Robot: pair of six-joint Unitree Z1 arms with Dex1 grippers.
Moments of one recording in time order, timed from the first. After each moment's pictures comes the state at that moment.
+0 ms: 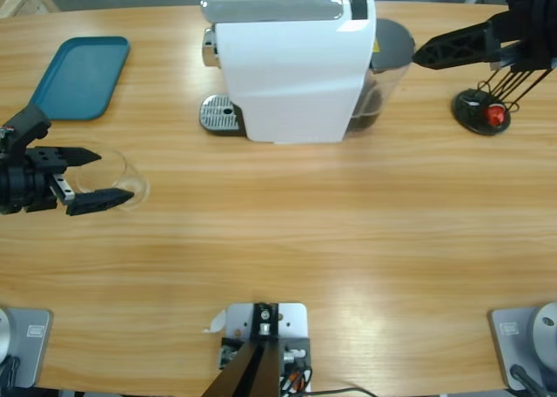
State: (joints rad) arm 0 -0.53 1.27 -0.50 0.11 -0.18 0.16; arm 1 0.58 1.34 -1.10 0.55 0.01 0.11
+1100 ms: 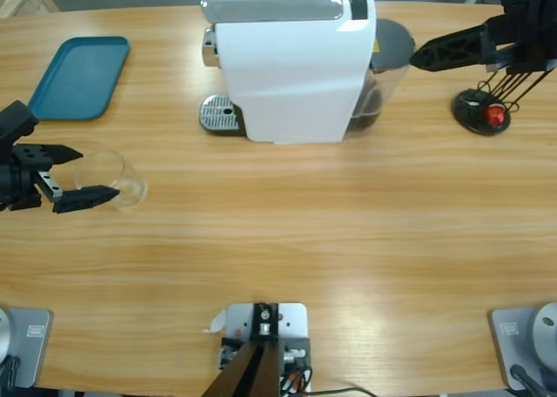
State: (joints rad) arm 0 -0.53 1.23 -0.54 0.23 -0.10 0.16; arm 1 0.57 1.34 -1.09 0.54 0.02 0.11
